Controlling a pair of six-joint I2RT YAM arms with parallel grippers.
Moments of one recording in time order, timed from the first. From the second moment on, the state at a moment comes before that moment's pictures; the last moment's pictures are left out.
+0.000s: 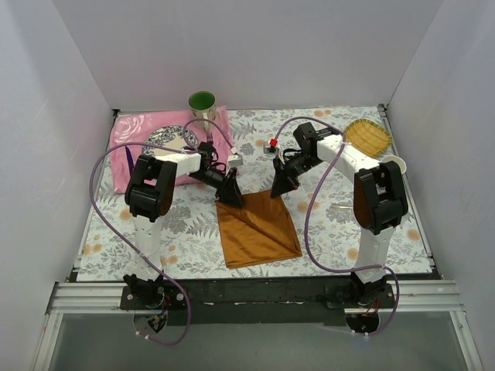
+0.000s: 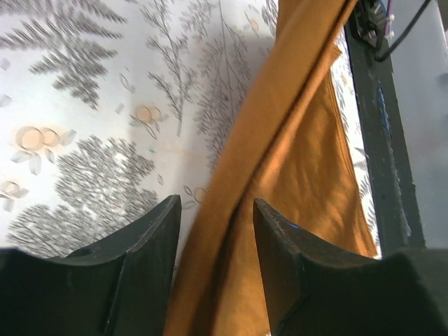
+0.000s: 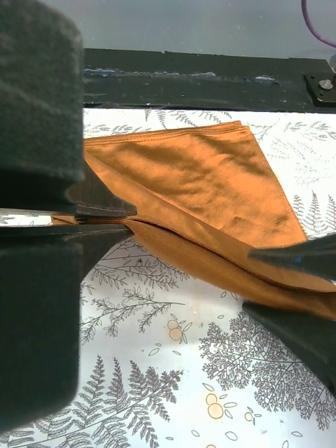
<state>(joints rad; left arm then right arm) -0.33 2.16 1.41 -0.72 1.22 0.82 0.40 1.94 1.51 -1.03 -1.06 -0.88</state>
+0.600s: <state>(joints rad) -0.22 2.17 1.43 -0.98 1.16 0.95 0.39 1.93 1.52 -1.06 -1.06 -0.91</state>
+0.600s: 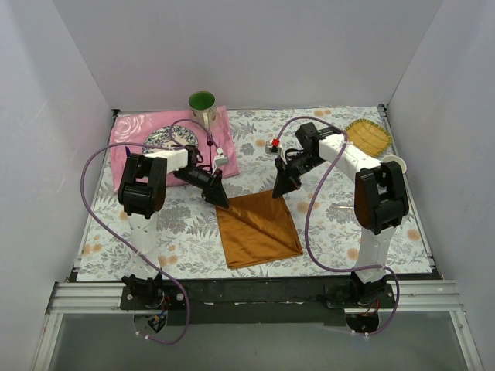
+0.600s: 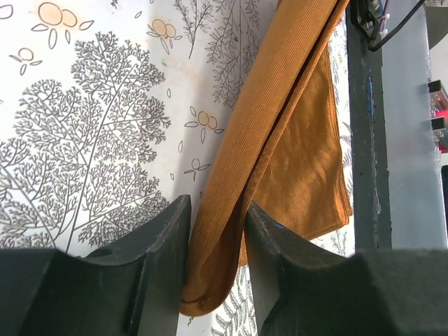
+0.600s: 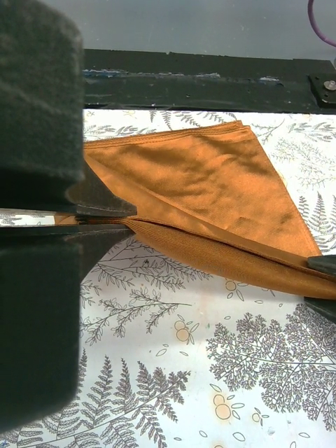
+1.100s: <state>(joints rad) -0.17 2.18 1.43 -1.05 1.15 1.01 0.38 1.93 1.53 -1.08 -1.06 -0.92</state>
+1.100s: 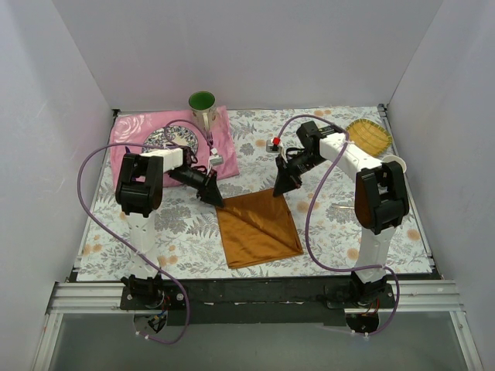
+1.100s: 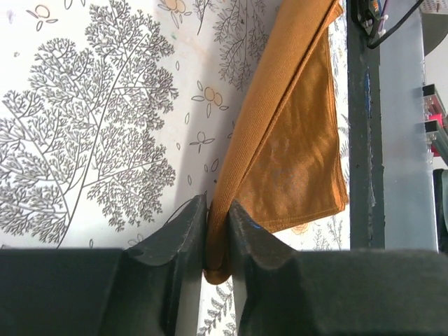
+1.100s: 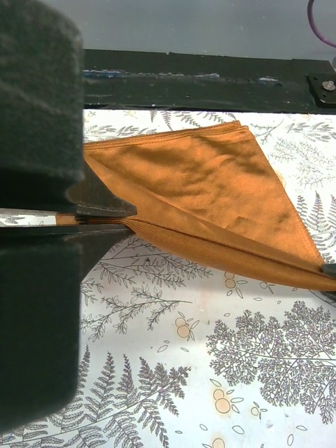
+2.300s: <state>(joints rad) -0.28 1.99 1.77 -0.14 0.69 0.30 0.22 1.62 1.44 -0.18 -0.64 -0.74</state>
